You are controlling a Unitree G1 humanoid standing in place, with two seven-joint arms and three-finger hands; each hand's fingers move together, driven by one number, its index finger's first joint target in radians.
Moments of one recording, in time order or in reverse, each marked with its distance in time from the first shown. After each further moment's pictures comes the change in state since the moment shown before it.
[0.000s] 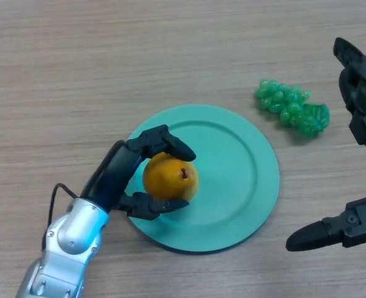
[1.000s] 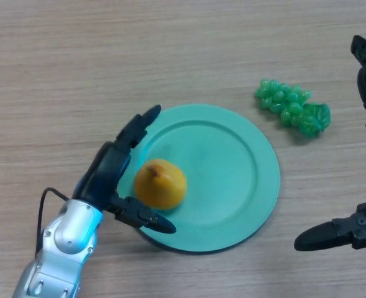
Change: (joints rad) left arm 0.031 0.008 0.023 -0.090 0.032 0.105 0.063; right arm 0.018 0.000 -0.023 -0.040 -0.039 0.000 -0.002
